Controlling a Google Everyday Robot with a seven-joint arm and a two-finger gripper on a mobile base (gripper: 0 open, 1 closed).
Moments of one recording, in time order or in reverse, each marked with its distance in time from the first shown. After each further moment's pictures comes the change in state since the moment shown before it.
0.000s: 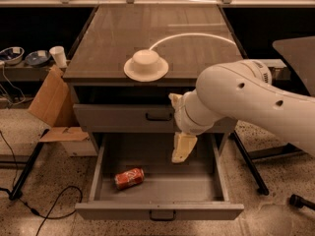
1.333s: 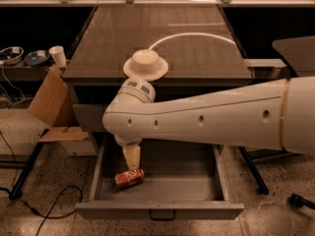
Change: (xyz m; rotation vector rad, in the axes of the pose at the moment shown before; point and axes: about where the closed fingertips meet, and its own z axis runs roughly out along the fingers) arm -0.102 0.013 0.138 -0.052 0.170 -0.245
